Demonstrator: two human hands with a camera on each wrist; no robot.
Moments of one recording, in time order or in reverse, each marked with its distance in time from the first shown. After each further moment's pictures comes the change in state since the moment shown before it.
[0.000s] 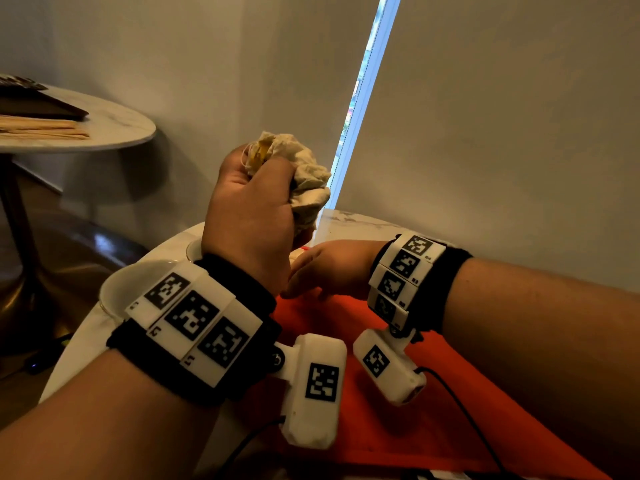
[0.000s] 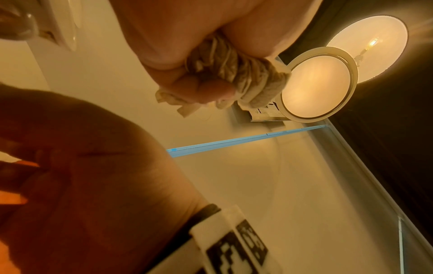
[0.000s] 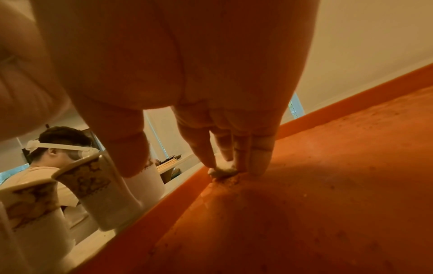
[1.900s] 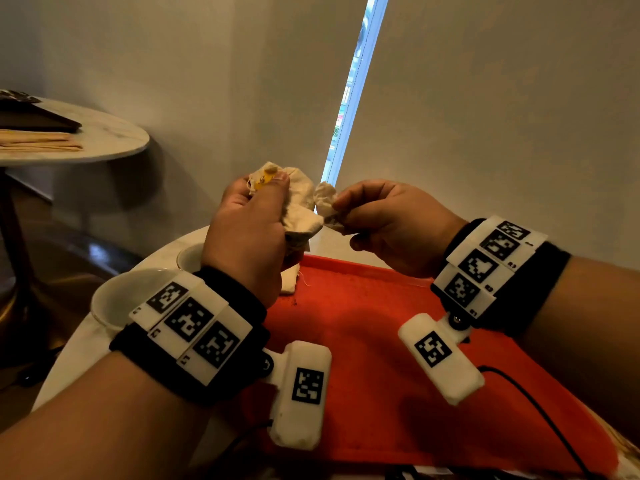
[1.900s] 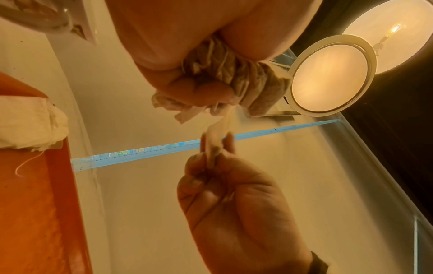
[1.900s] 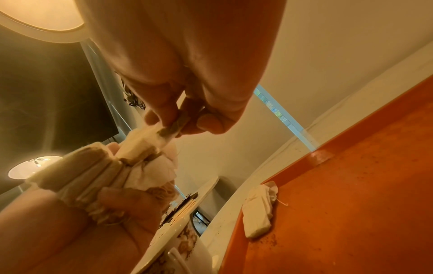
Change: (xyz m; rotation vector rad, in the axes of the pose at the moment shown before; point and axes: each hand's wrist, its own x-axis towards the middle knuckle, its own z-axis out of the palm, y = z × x) left_hand -0.003 -0.008 0.003 -0.017 0.055 -0.165; right_hand -0.073 0.016 -0.046 0.846 0.437 -0.334
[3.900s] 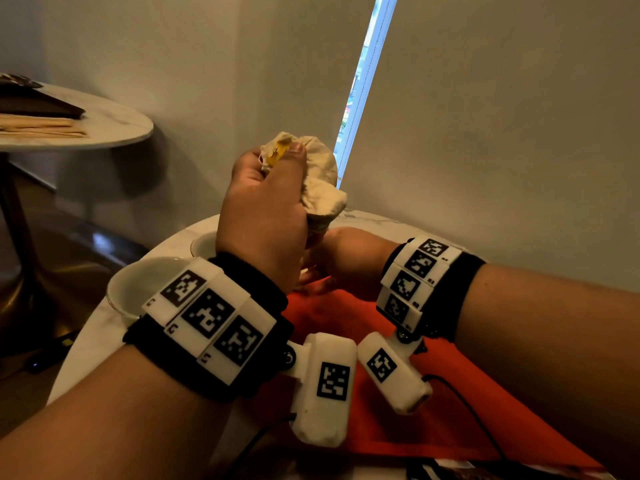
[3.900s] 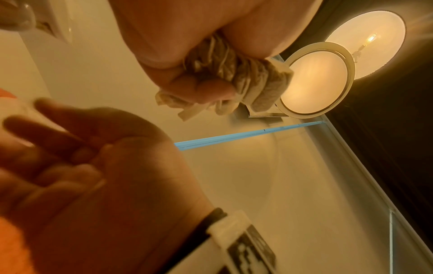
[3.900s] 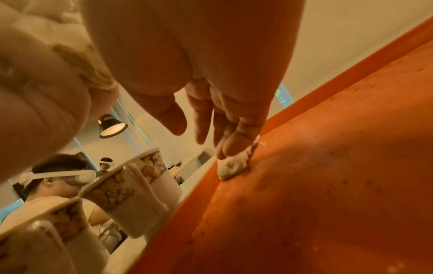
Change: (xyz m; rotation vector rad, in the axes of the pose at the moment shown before) left_hand -0.002 0.009 0.002 -0.093 -0.003 0.088; right_hand 0.021 0.045 0.058 -0.375 -0.162 0.282
